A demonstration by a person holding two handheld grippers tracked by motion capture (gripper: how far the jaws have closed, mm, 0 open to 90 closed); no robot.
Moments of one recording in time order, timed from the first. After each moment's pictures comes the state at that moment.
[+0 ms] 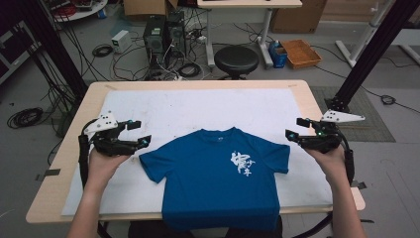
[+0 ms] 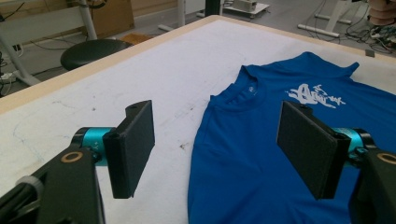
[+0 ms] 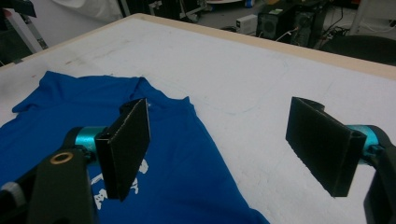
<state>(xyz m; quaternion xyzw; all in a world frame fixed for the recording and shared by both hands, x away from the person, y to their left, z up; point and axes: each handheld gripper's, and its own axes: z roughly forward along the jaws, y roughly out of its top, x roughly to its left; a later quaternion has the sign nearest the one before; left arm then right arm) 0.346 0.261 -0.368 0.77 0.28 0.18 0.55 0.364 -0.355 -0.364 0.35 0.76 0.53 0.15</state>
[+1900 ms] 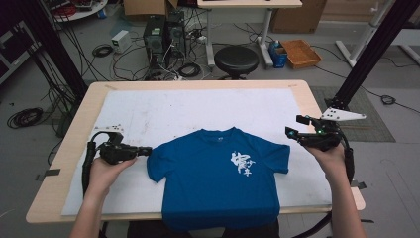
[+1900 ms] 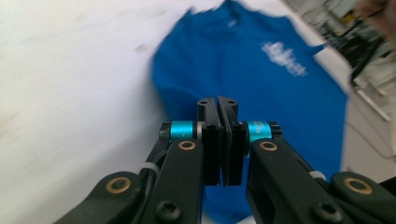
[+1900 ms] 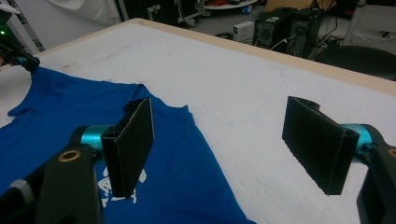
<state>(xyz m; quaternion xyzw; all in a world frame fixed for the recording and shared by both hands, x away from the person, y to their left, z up) 0.352 0.262 -0.411 0.76 0.40 -0.04 0.51 0.364 -0.352 -0.357 0.35 0.75 0.53 0.17</state>
